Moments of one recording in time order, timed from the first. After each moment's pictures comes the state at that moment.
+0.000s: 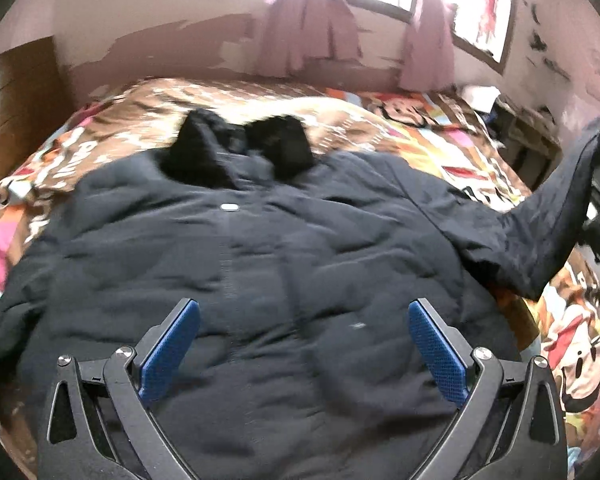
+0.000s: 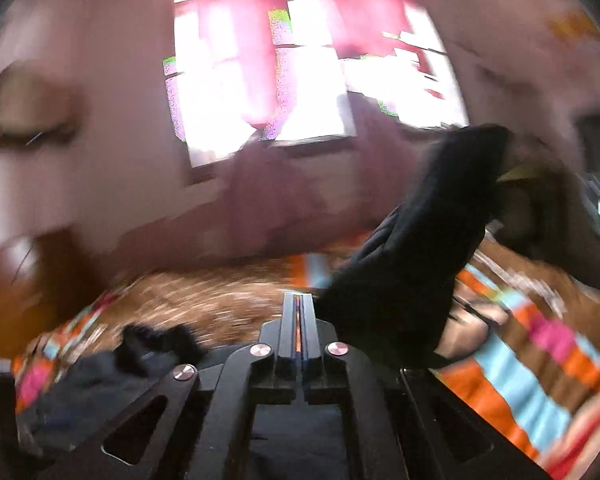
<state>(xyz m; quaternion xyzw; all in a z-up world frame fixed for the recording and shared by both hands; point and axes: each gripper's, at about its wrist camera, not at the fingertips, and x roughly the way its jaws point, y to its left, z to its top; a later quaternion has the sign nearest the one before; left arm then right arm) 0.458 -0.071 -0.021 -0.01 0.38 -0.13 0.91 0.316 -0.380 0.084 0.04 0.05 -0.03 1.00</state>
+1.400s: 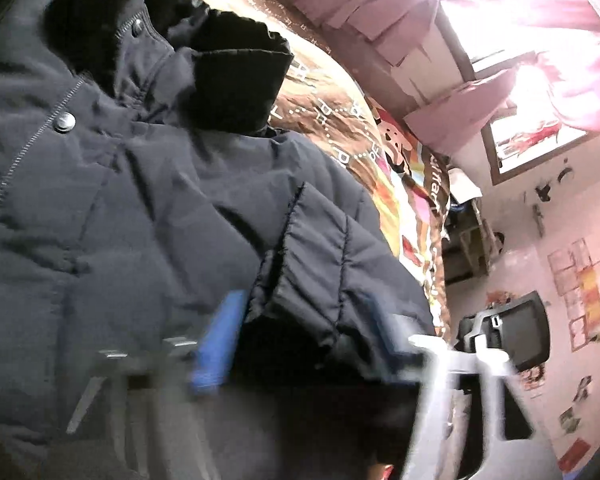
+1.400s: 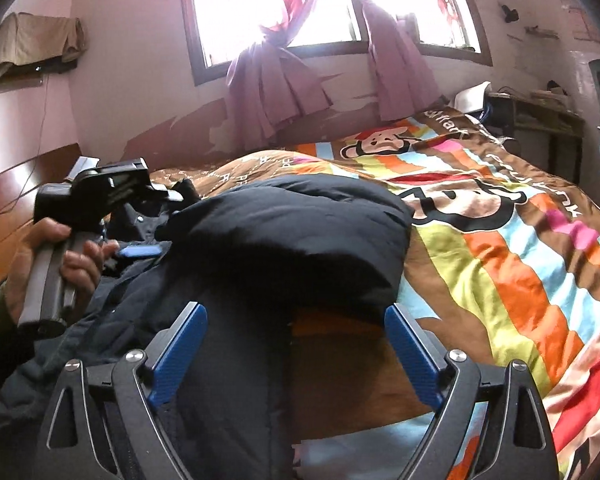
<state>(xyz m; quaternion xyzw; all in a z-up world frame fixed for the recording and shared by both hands) 0.618 -0.120 -0.075 -0.35 0.47 -0.20 0.79 0.295 -0.407 -0.079 0.11 0.19 -0.05 0.98</state>
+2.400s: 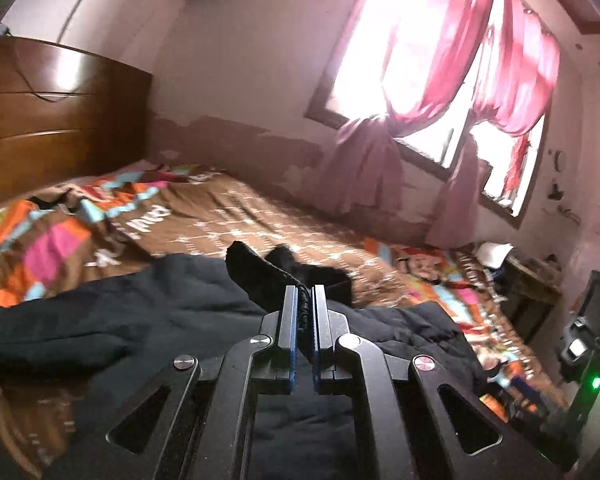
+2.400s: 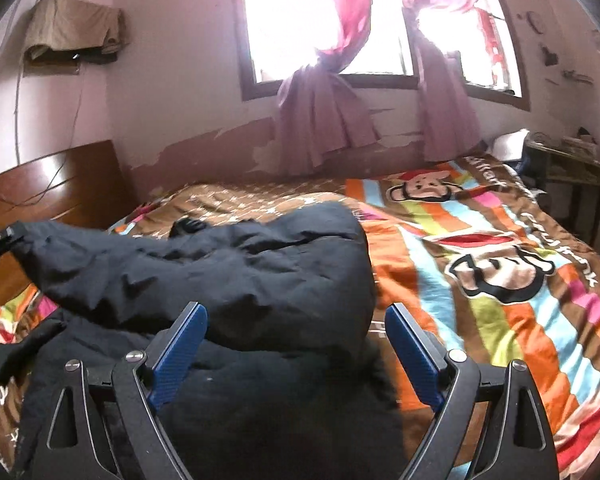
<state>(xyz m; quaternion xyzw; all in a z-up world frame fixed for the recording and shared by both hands) 0.382 0.038 0.054 -0.16 0.18 -0.05 0.97 0.327 -0.308 0.015 0.05 0.17 0.00 0.98</state>
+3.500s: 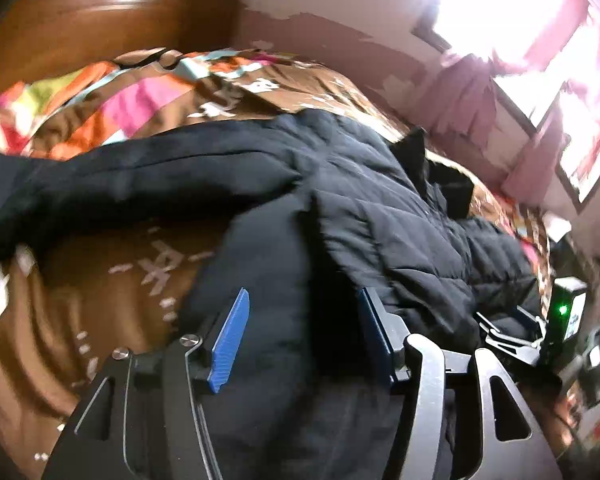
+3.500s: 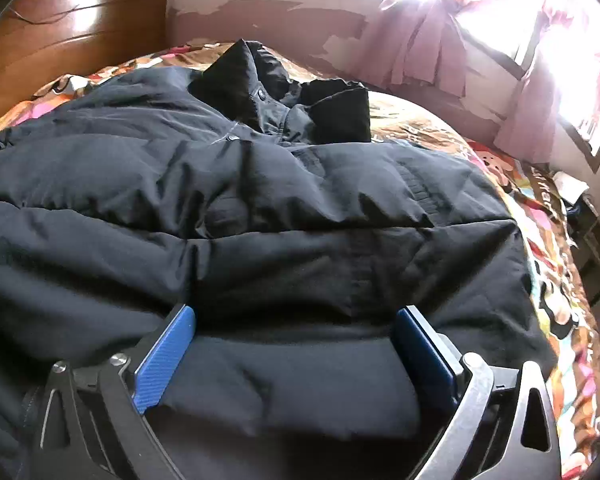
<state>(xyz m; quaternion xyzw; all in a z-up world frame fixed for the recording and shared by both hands) 0.348 0.146 -0.086 -0.24 0.35 0.03 0.91 0.450 -0.188 -0.100 -0.15 0.34 0.00 0.93</state>
